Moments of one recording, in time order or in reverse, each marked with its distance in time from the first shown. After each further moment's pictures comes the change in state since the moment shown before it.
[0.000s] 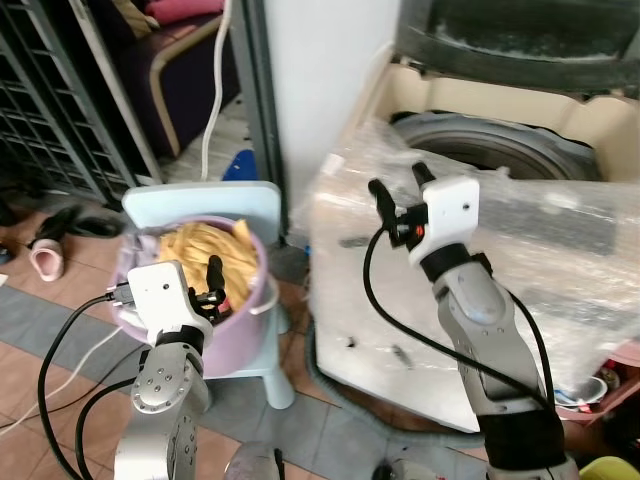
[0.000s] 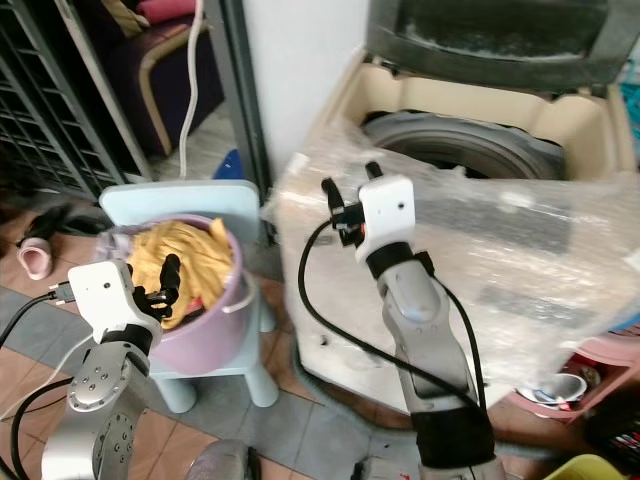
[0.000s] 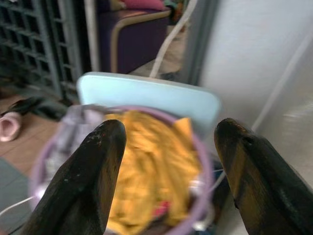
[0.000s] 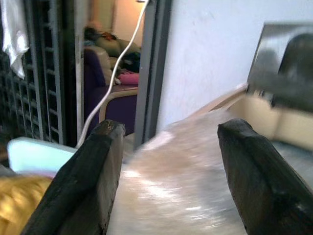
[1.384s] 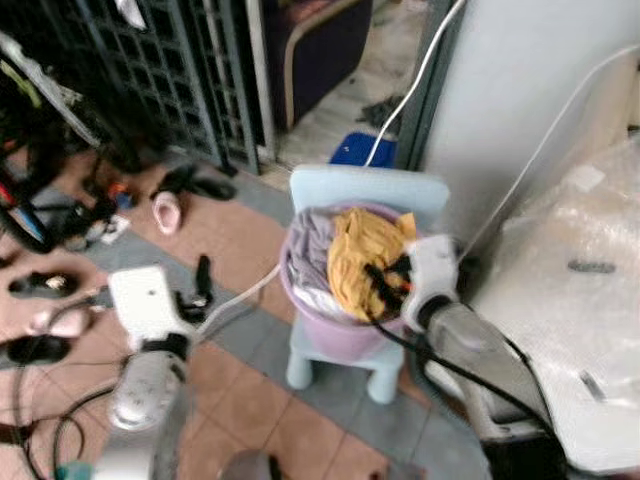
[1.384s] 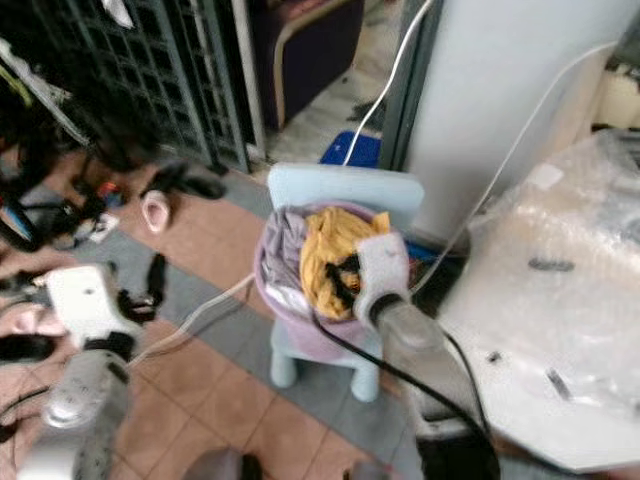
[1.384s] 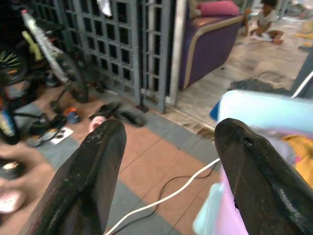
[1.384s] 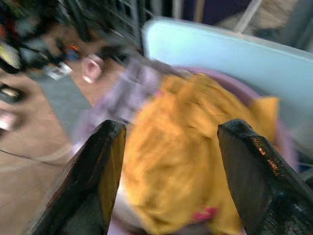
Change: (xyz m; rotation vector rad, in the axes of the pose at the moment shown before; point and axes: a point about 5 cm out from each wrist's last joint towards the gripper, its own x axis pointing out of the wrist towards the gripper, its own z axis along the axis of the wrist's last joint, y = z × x) left arm -0.009 0.004 0.008 0.026 -0.058 -0.015; right arm -0.013 -0.010 -0.070 -0.007 0.528 0.119
